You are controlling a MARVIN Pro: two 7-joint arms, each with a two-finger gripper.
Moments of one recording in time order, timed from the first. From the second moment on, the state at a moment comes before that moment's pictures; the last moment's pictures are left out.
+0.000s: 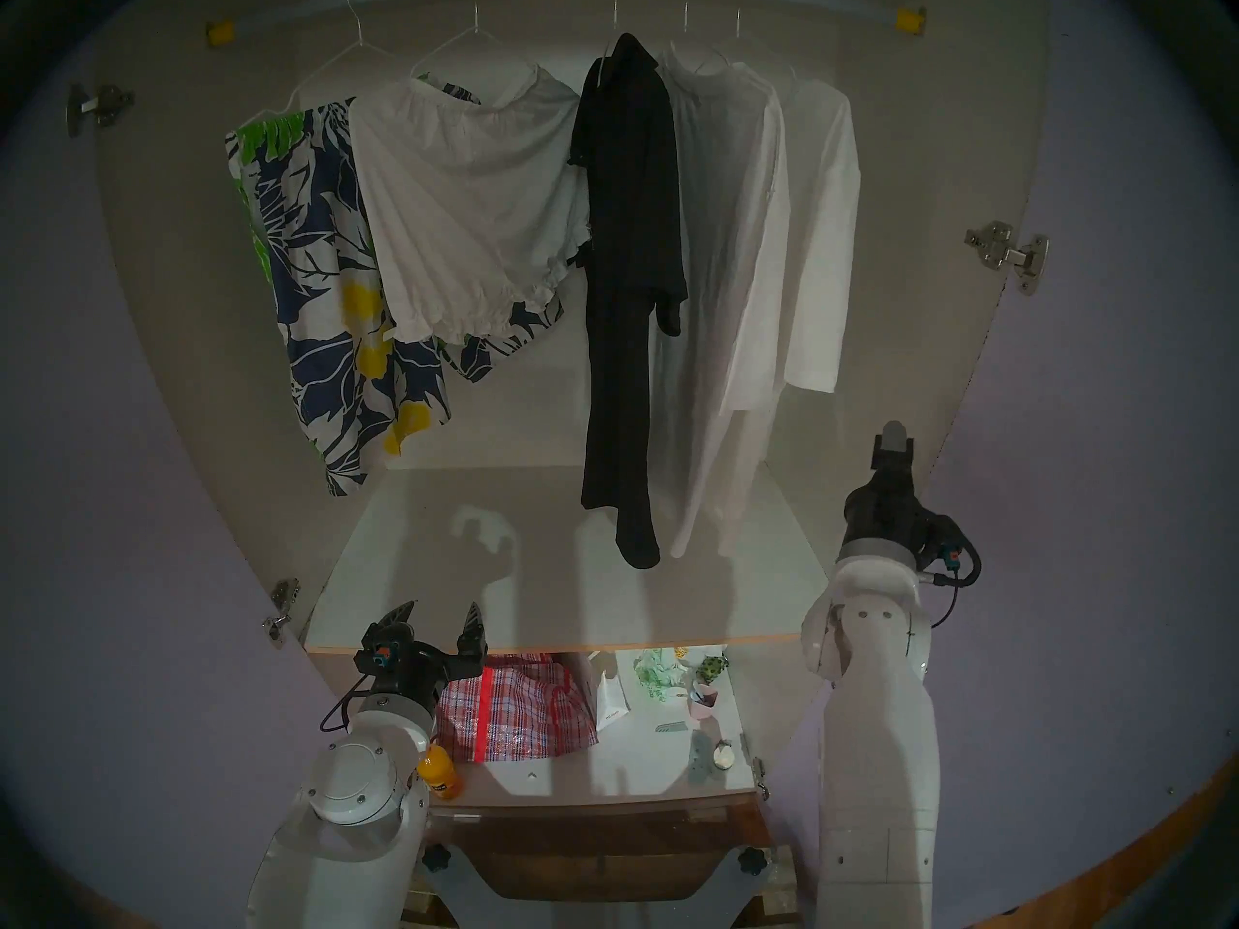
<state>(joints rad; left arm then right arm) 1.92 -1.57 -1.54 -1.78 -0.01 -0.03 0.03 -1.49 -1.58 1.83 -1.78 1.43 -0.15 -0.02</state>
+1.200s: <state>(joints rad) 1.92 -1.57 -1.54 -1.78 -0.01 -0.02 0.03 -0.98 -1.27 1.61 -1.13 1.63 0.16 -0.19</state>
